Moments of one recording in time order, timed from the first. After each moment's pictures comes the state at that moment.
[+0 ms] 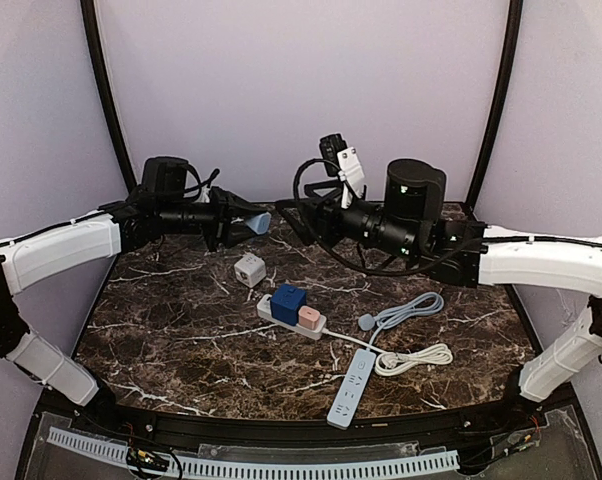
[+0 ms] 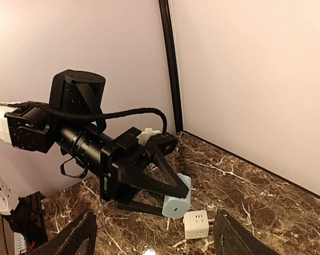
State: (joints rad) left arm -0.55 1.43 1.14 -0.15 0.56 -1.38; right arm 1.05 1.43 1.19 0.19 0.06 0.14
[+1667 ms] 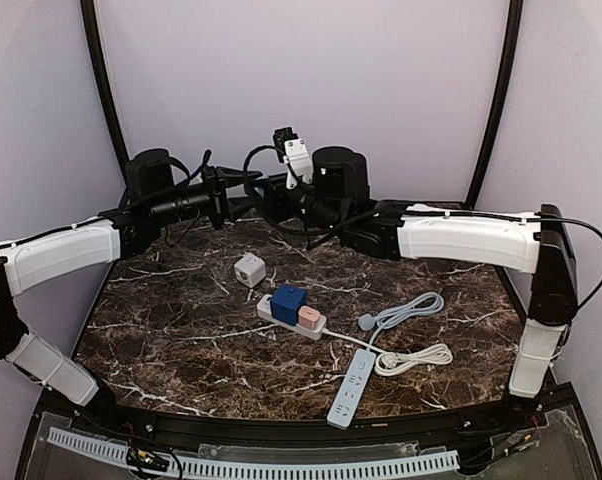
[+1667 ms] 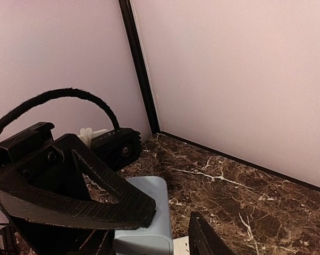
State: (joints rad) left arm -0.53 1.42 1.08 0.29 0.58 -1.70; right arm 1.01 1.85 1.57 0.20 0.18 0.22
